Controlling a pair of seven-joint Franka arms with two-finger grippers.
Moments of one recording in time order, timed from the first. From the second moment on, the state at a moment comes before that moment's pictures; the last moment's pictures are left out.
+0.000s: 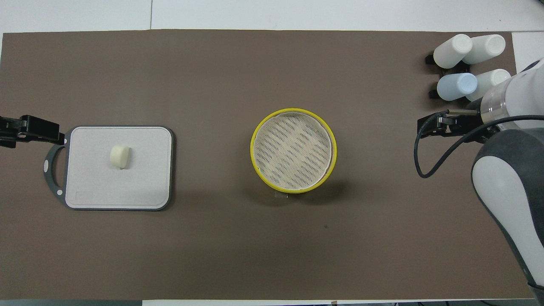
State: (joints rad) left arm 0.04 -0.02 -0.06 -1.60 -0.03 1.54 0.01; right arm 0.03 -0.02 0.07 -1.76 0.01 1.73 0.22
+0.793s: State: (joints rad) left arm 0.04 -0.02 -0.06 -1.61 -0.03 1.54 0.01; right arm 0.05 -0.01 0.19 -1.74 0.02 1.77 0.25
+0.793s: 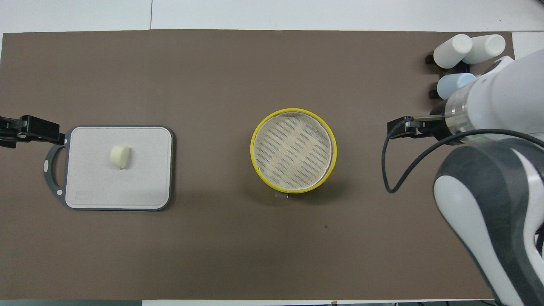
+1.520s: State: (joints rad) left arm 0.05 -0.05 -0.05 -2.02 -0.03 1.98 0.10; right arm 0.44 0.45 0.24 -1.29 -0.13 1.72 0.79
